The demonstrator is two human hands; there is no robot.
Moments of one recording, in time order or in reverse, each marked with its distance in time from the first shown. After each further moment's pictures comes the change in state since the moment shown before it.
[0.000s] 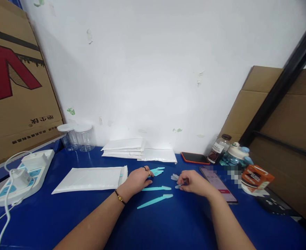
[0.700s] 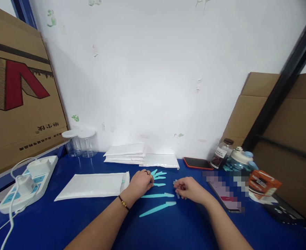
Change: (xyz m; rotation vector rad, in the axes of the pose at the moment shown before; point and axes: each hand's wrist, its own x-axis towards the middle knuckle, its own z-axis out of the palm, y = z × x) left_hand 0.010 -0.006 0.008 0.105 0.049 -0.025; right_hand 0.015 0.001 0.031 0.250 -0.061 0.120
